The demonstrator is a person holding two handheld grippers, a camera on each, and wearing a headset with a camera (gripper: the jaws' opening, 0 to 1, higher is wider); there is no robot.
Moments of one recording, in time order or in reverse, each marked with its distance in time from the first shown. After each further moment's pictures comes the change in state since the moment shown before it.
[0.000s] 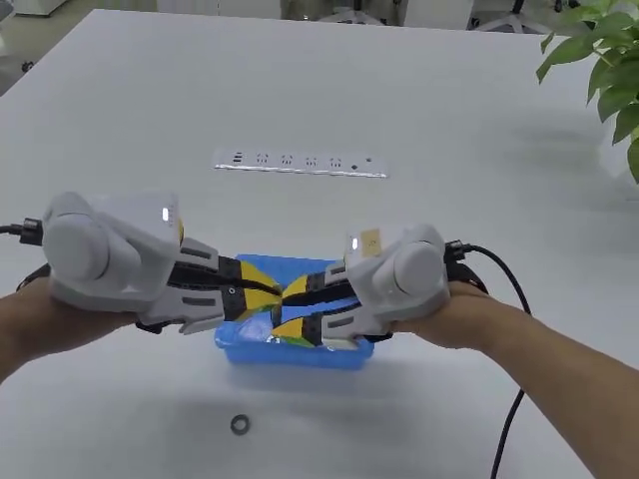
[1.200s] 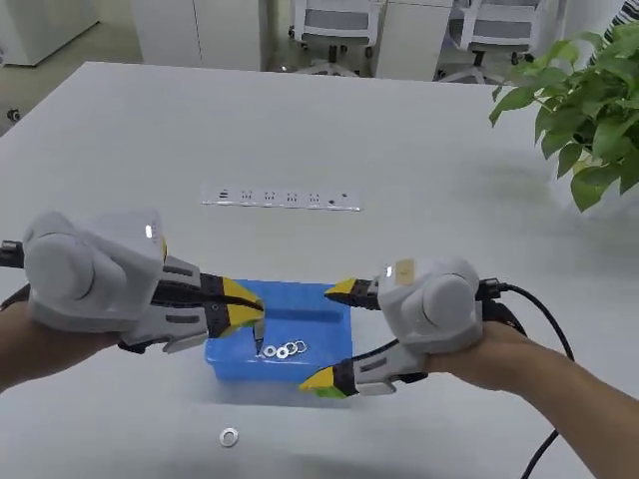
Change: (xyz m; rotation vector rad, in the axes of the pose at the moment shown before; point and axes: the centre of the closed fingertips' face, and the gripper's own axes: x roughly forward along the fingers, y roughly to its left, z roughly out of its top) left arm -0.027 -0.022 0.028 0.027 -0.009 0.059; right arm -0.064 0.015 -0.015 0.080 0.086 -0.200
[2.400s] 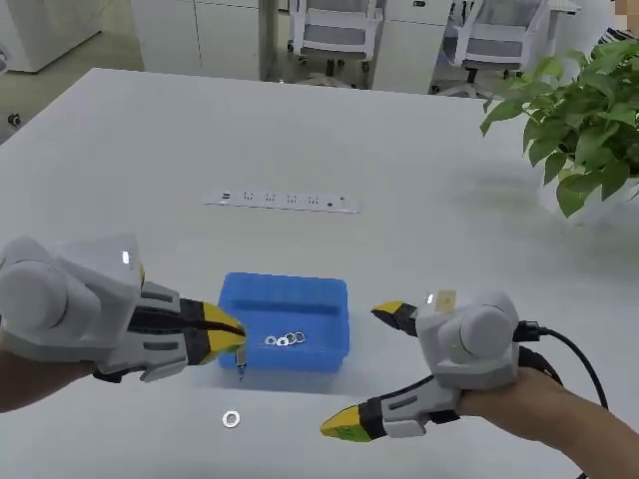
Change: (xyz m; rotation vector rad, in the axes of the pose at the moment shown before) left arm -0.025 -0.041 -0.018 -0.038 0.005 0.007; right arm -0.028 0.033 -0.030 0.186 0.005 -0.086
